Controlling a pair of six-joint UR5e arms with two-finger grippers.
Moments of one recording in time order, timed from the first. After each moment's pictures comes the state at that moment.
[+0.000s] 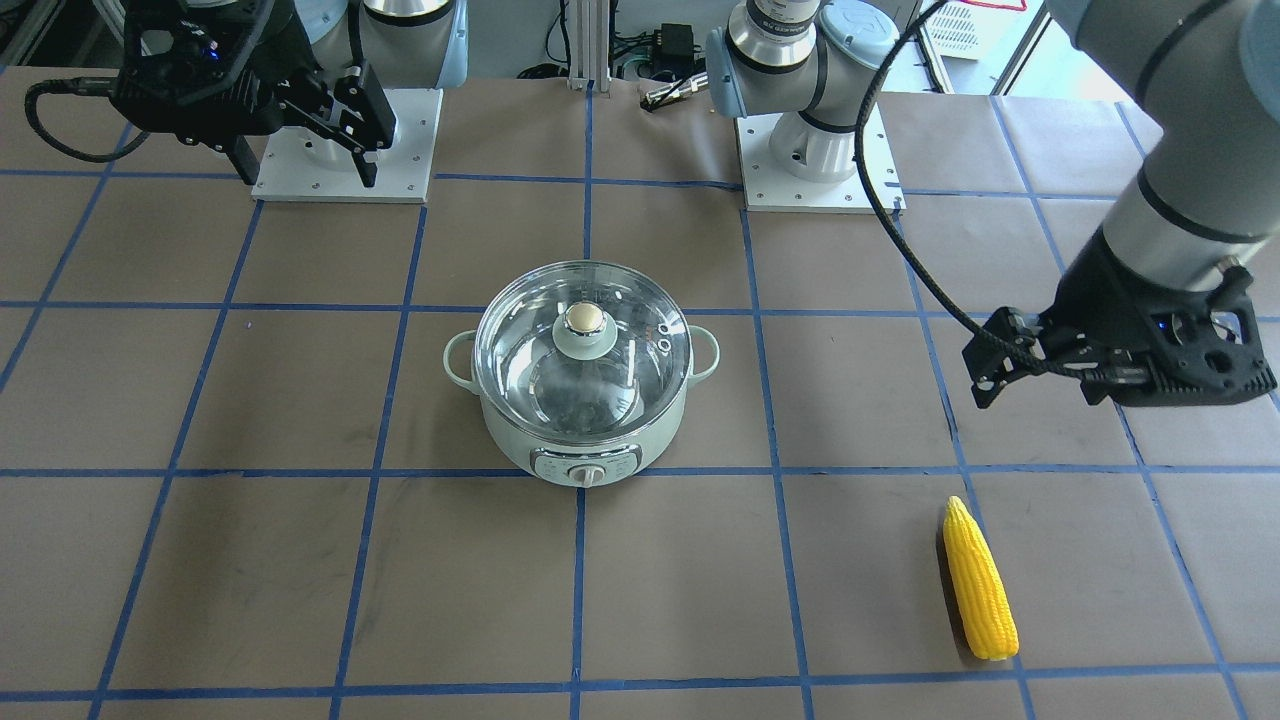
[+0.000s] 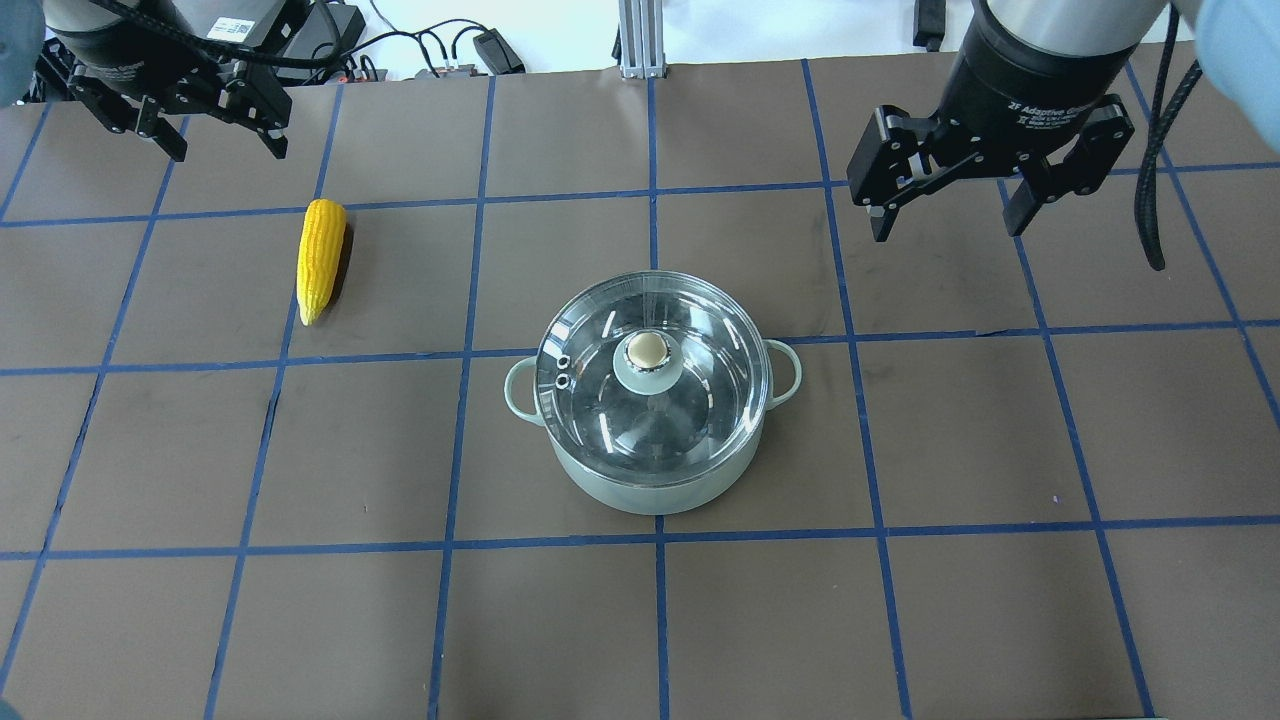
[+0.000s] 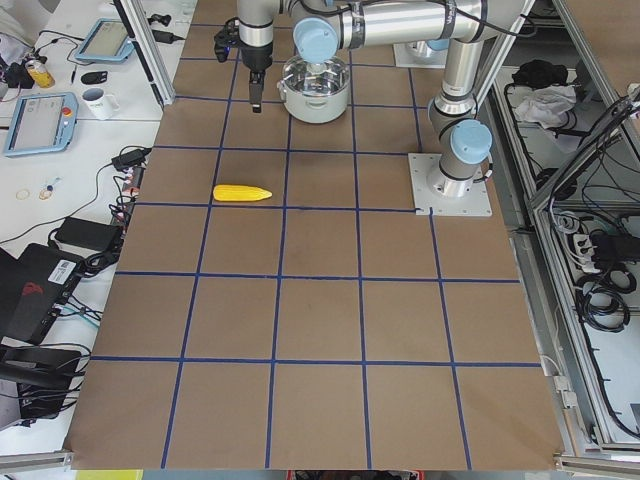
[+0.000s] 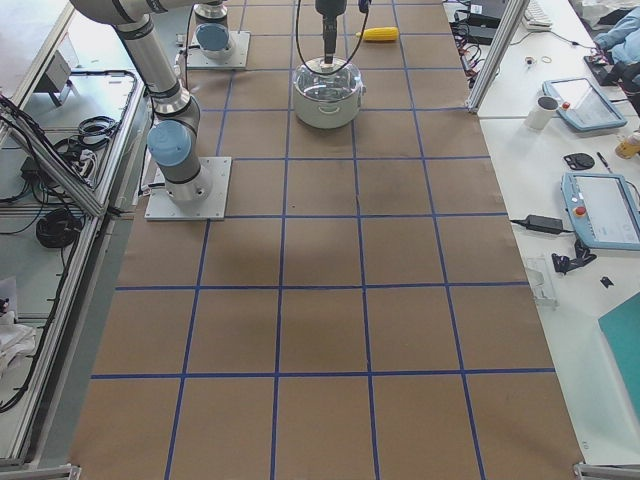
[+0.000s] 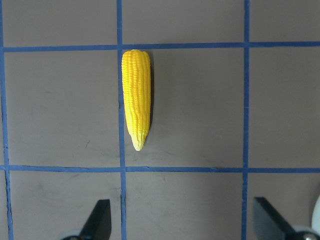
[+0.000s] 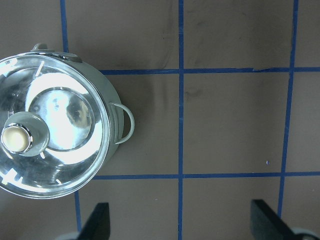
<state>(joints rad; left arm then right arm) -1.37 -1.77 -1.41 -1.44 1.61 0.19 1.63 -1.62 1.48 -1.40 -1.57 0.07</state>
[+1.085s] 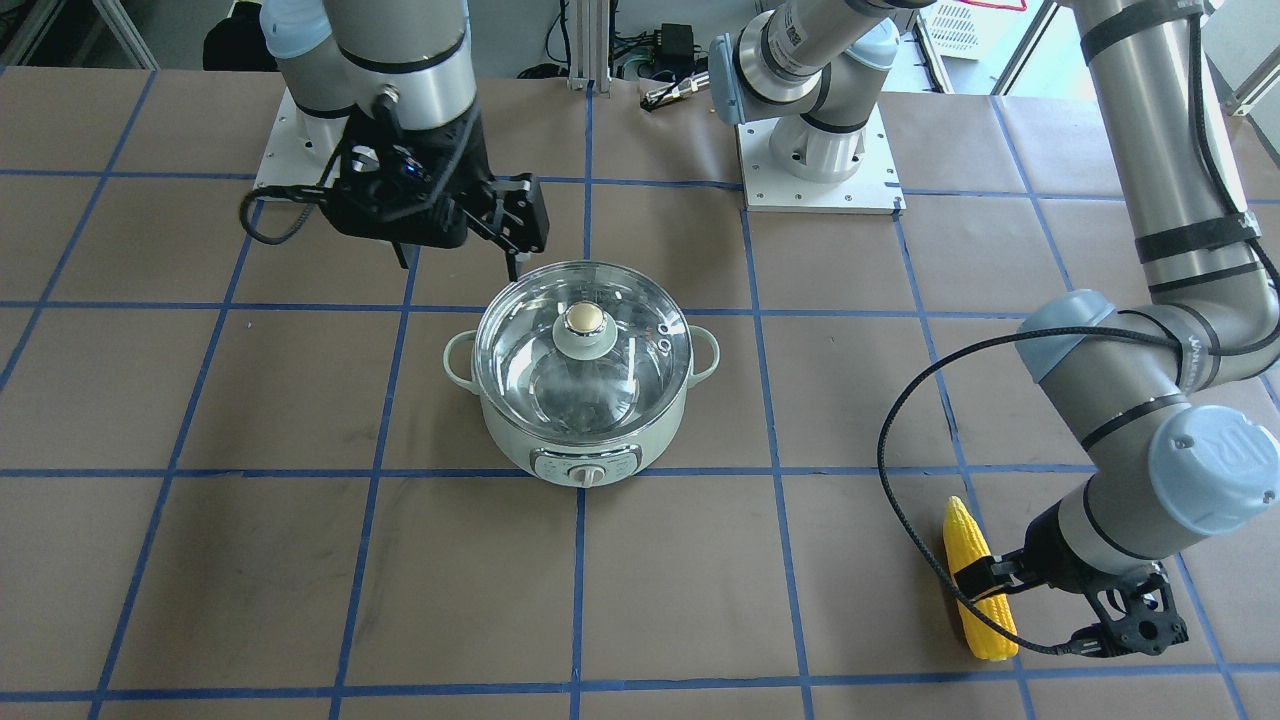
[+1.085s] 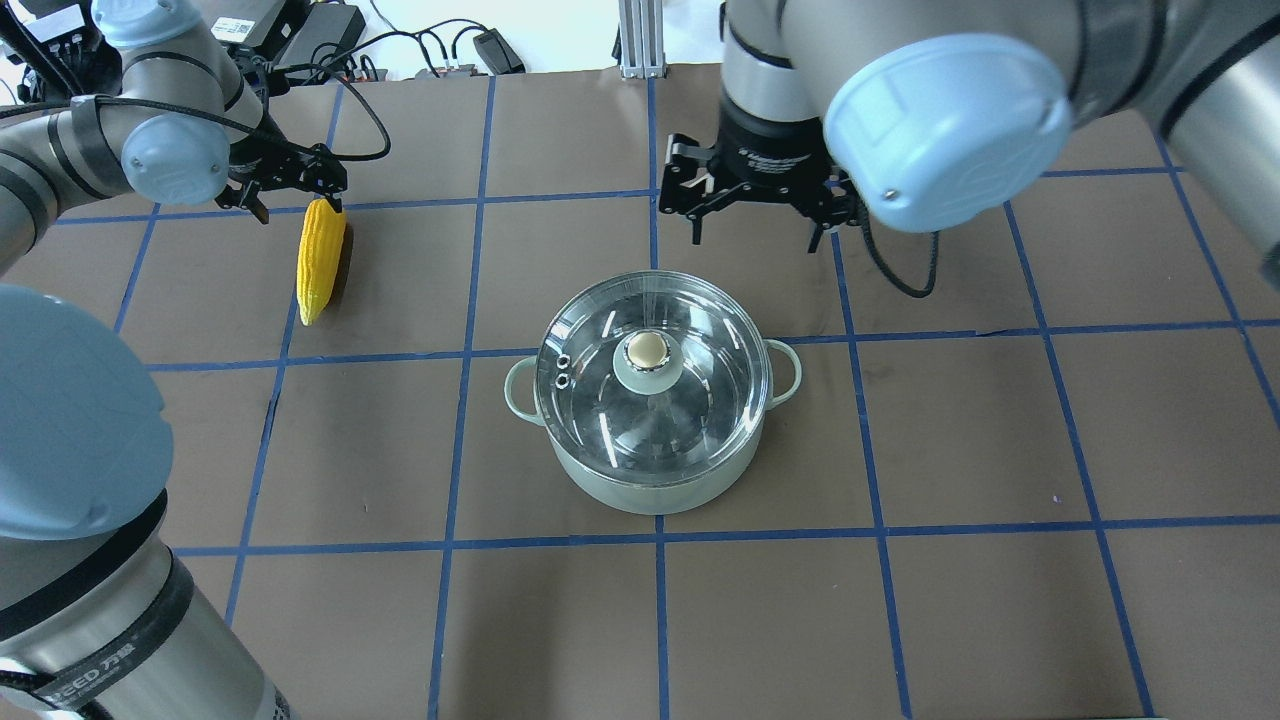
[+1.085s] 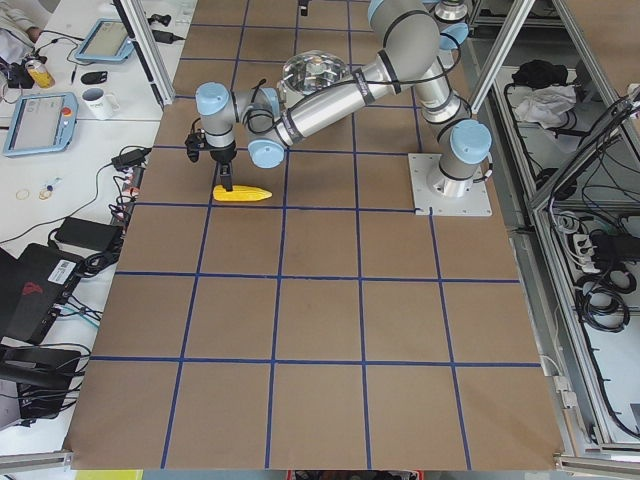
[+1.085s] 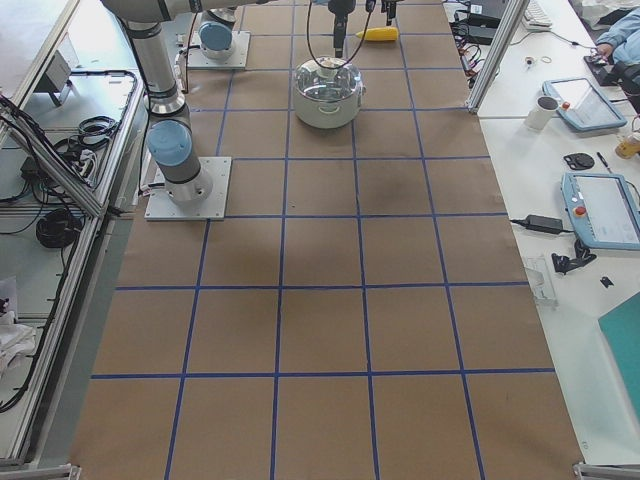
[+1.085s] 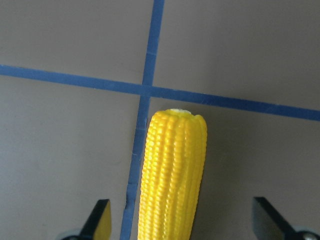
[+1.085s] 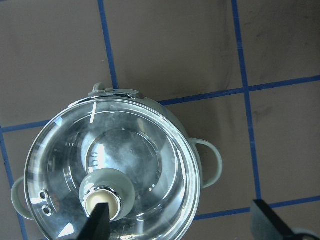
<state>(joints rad) -1.31 -2.17 -1.42 -1.05 1.60 0.10 1.86 -1.45 1.48 -1.64 -1.58 0.44</state>
